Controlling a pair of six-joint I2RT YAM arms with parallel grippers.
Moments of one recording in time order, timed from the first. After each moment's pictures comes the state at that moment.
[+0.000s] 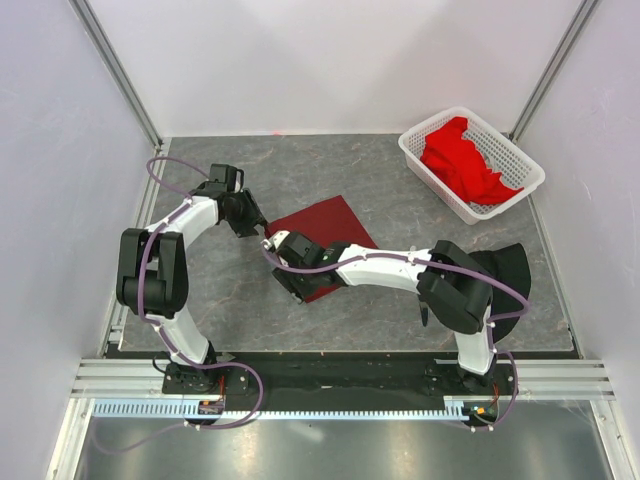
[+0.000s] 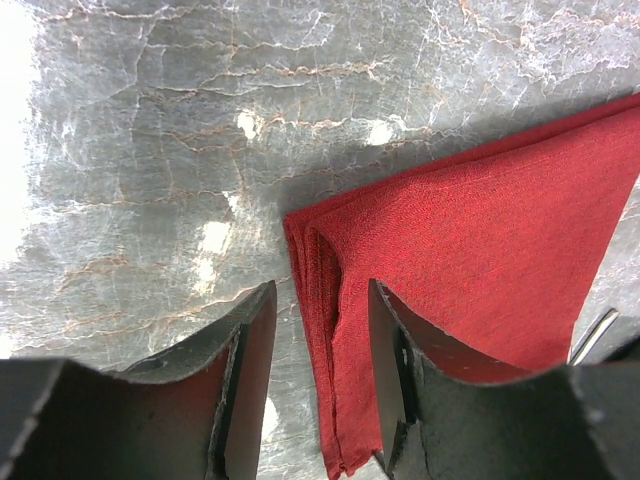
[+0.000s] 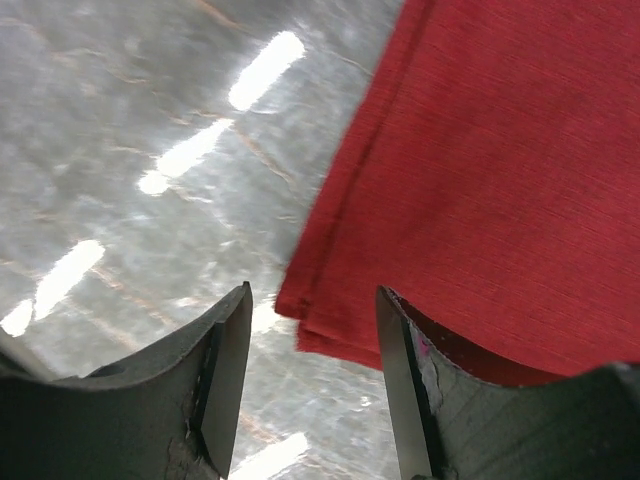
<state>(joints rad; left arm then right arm) -0.12 1.76 1.16 -0.45 0.19 -0.64 1.06 1.94 1.36 -0.40 0.04 0.22</state>
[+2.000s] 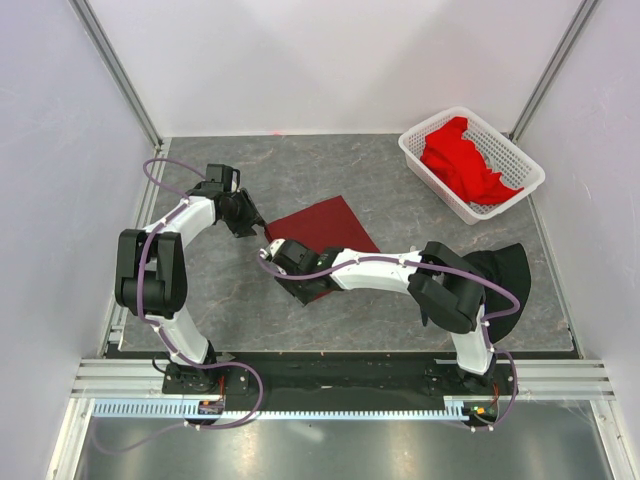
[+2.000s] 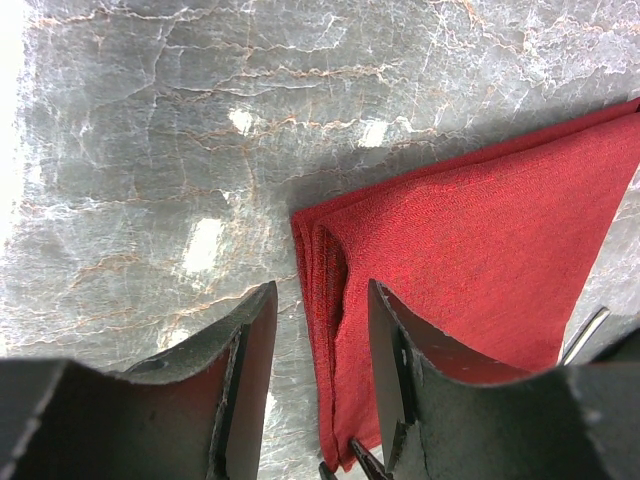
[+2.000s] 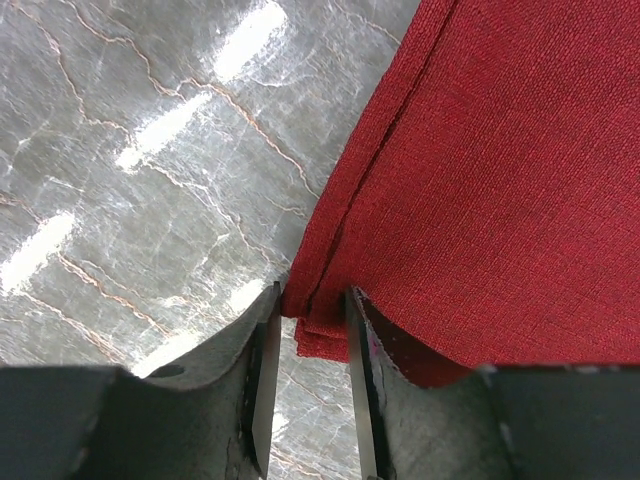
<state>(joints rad) -0.10 1.75 1.16 -0.46 0.21 -0.64 1.09 1.99 1.37 -0.42 0.07 0.19</state>
